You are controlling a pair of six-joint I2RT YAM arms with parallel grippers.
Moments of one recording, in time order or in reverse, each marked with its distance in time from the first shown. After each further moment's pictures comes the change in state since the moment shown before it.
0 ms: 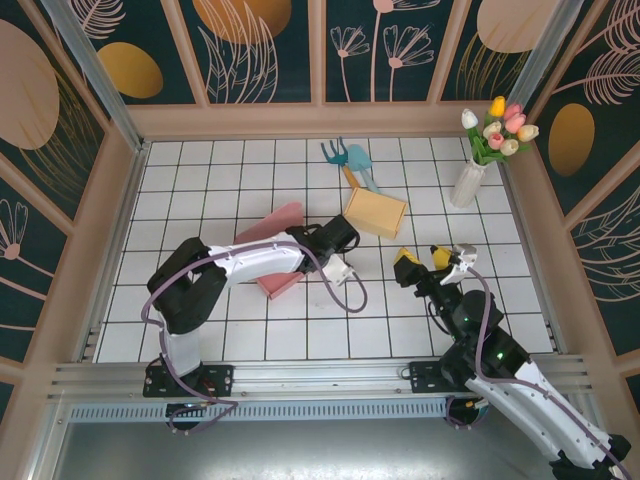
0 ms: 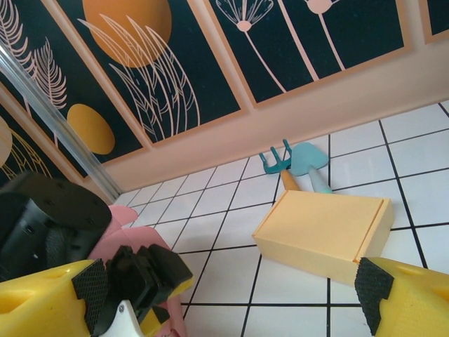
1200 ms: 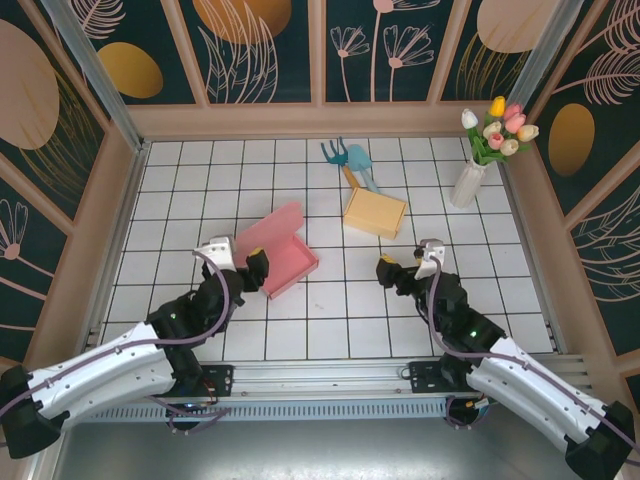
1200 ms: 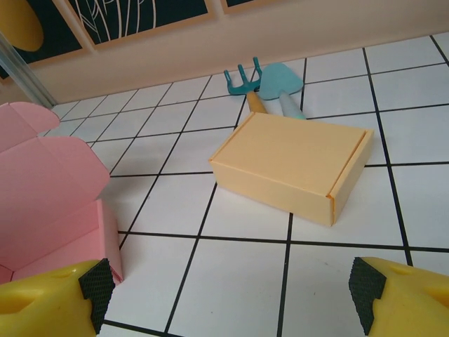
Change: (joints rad) left arm -0.034 -1.177 -0.868 0.310 -0.314 -2.149; right arm 0.000 0.346 -0.031 0.104 -0.009 -0.061
